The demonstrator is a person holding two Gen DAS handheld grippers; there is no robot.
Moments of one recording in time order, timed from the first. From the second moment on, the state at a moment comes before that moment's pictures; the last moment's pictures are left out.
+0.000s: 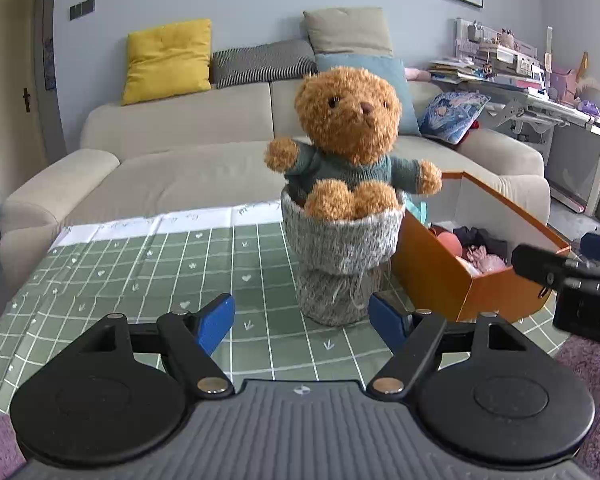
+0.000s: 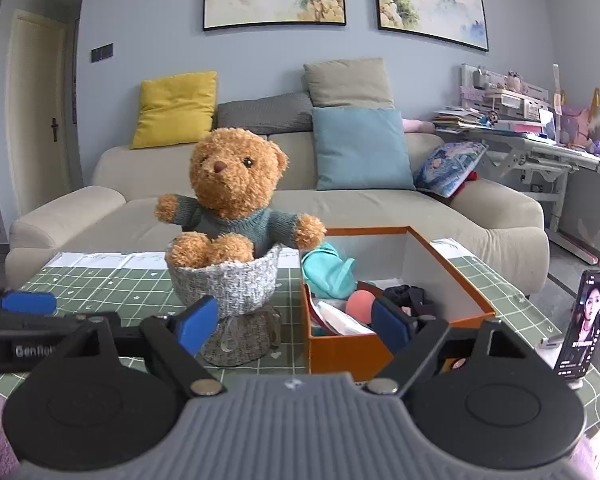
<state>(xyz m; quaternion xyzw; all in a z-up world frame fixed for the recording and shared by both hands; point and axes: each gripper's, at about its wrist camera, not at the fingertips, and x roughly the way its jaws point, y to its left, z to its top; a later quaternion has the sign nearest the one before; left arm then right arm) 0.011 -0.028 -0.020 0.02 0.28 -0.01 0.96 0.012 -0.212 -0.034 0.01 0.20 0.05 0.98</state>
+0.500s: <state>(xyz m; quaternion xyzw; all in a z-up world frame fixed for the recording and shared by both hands) 0.012 -0.031 -0.023 0.03 0.29 -0.01 0.96 0.015 -0.214 -0.039 0.01 0.22 0.04 0.98</state>
